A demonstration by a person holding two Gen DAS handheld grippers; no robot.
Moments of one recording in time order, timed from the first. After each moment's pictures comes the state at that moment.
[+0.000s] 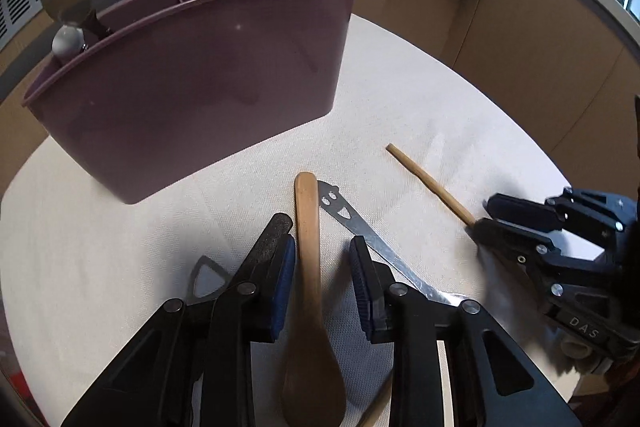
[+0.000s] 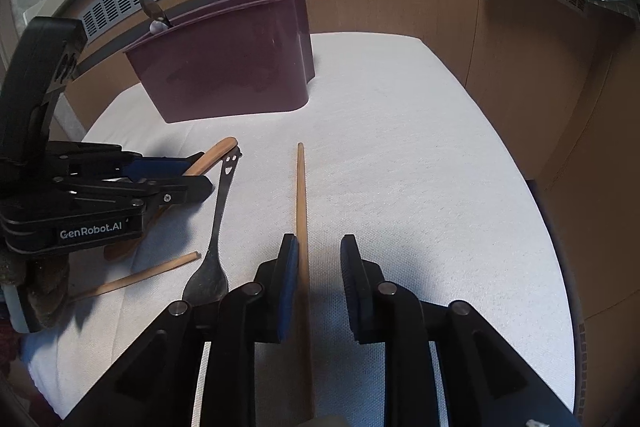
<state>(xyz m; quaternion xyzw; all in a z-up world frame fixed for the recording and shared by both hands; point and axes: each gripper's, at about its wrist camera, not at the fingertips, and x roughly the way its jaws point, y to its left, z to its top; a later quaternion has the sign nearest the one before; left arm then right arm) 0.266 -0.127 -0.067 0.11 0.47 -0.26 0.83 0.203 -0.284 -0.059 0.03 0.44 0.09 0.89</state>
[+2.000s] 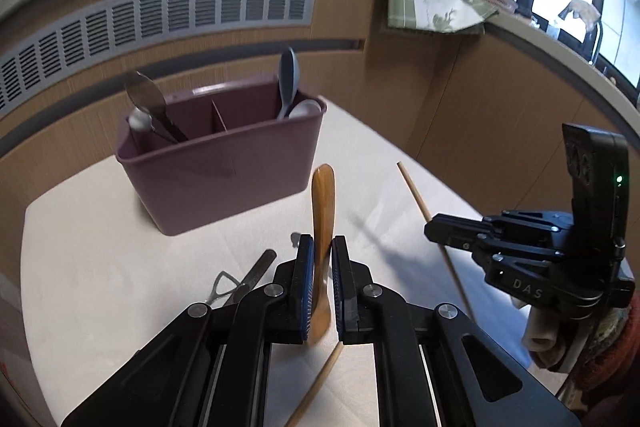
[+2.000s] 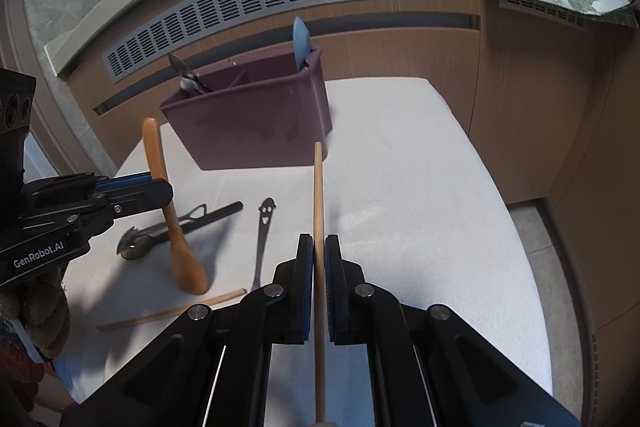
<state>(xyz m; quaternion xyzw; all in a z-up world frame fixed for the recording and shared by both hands) 0.208 -0.090 0.014 0.04 0.37 -0.29 0.88 0.193 -0.287 -0.011 0.07 0.39 0.12 0.91</state>
